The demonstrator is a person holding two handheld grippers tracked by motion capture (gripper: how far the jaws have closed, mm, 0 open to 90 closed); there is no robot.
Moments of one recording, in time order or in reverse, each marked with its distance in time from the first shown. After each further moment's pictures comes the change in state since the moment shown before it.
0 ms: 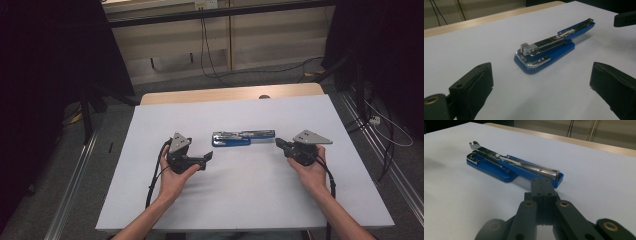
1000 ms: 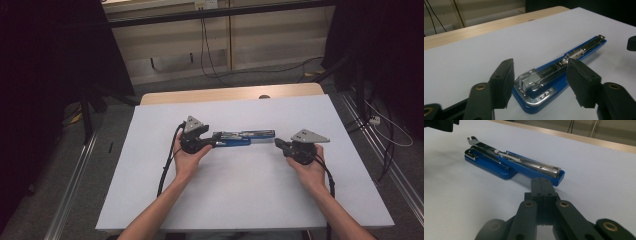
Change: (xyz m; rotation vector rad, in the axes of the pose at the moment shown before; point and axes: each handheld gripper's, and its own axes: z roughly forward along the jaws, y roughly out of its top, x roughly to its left) left arm 0.005 0.031 0.051 0.013 -0.008 -0.014; right arm 0.000 0.001 0.005 0.038 0.001 -0.008
